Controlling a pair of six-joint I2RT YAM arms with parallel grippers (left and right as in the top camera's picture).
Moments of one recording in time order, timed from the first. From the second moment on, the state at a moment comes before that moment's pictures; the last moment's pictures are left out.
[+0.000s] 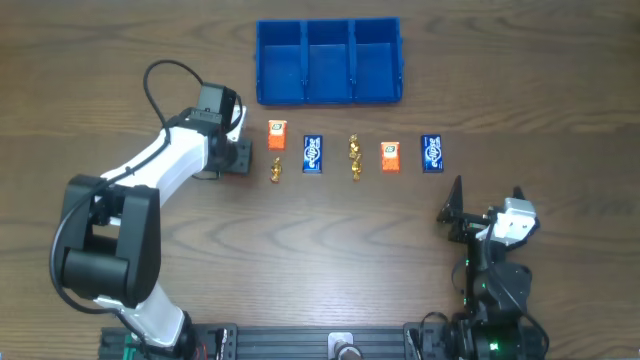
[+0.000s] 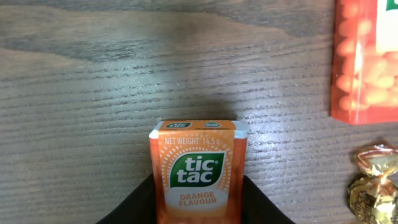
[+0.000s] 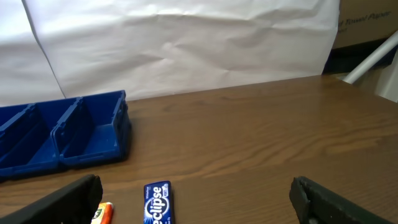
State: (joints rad) left arm -0.22 1.84 1.06 -0.53 0.04 -0.09; right arm 0.07 0.01 0.01 -0.06 0.24 0.10
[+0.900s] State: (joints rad) left arm -0.36 2.08 2.17 -0.93 -0.11 -0.30; right arm 0.07 0.01 0.01 -0.06 0.24 0.10
